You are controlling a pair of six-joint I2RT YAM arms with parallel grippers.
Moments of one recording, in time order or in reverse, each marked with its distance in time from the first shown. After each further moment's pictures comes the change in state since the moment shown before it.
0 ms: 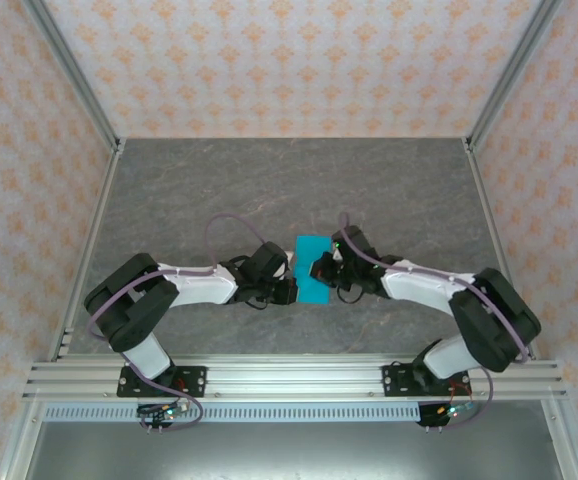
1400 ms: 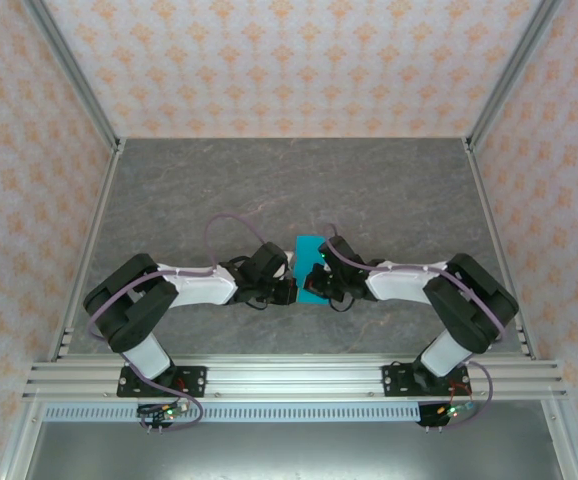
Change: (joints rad) left arm -0.001 -0.006 -0.006 0.001 -0.009 -0.003; right arm 0.052 0.114 0.021 -0.009 0.037 0.025
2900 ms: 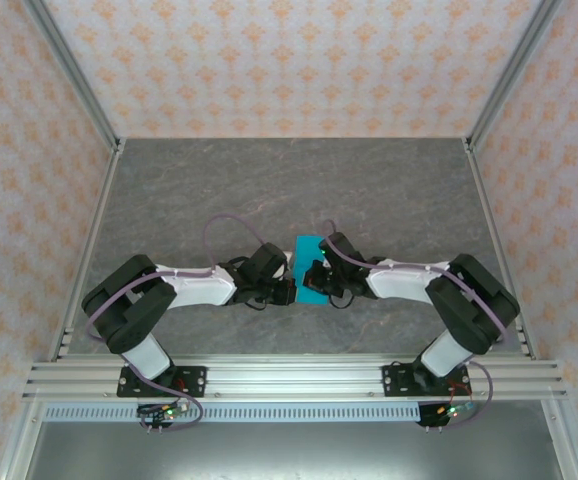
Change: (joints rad) left arm 0.000 -0.010 -0.003 -0.010 -0.015 0.001; right arm -0.002 0.002 0.023 0.013 -0.009 -0.041
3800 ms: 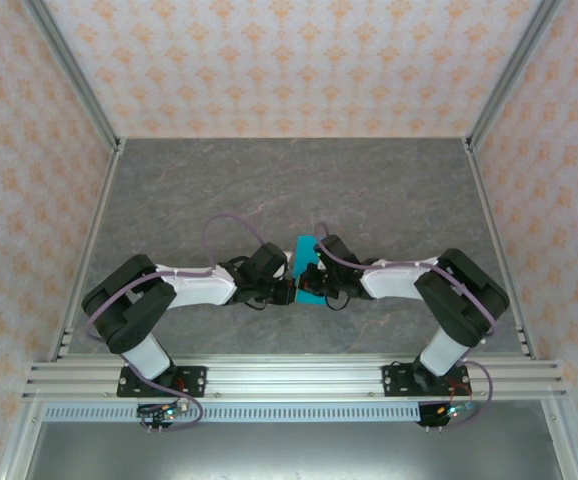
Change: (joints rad) left arm 0.000 0.000 0.003 -0.010 -0.007 0.002; right arm 0.010 0.060 -0.004 0.065 -0.011 -0.051
